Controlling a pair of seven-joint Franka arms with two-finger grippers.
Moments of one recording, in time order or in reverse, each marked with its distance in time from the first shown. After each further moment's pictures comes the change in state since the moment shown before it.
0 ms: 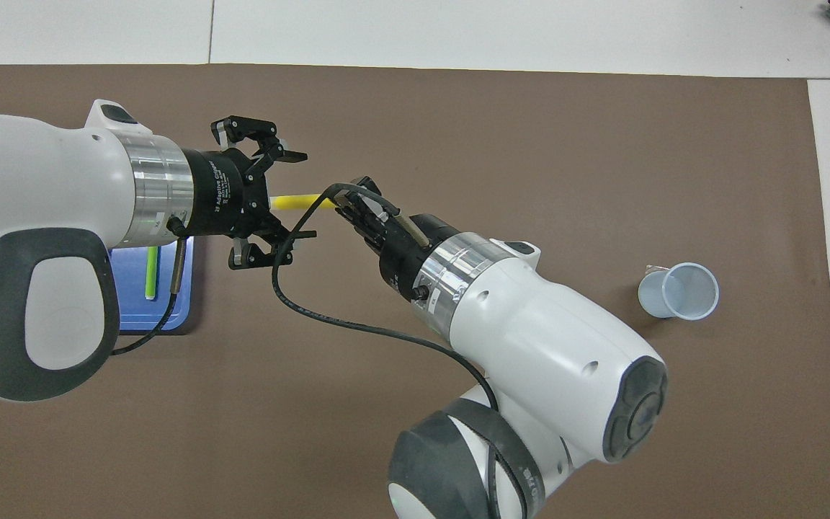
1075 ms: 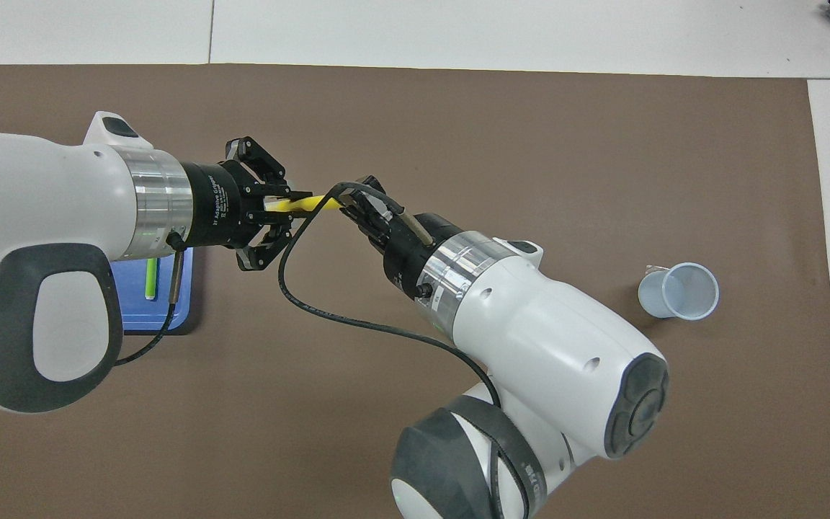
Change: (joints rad) left arm 0.000 -0.028 0.004 -0.055 0.002 0.024 0.050; right arm -0.002 0.000 -0.003 -0.006 0.000 -0.001 0.000
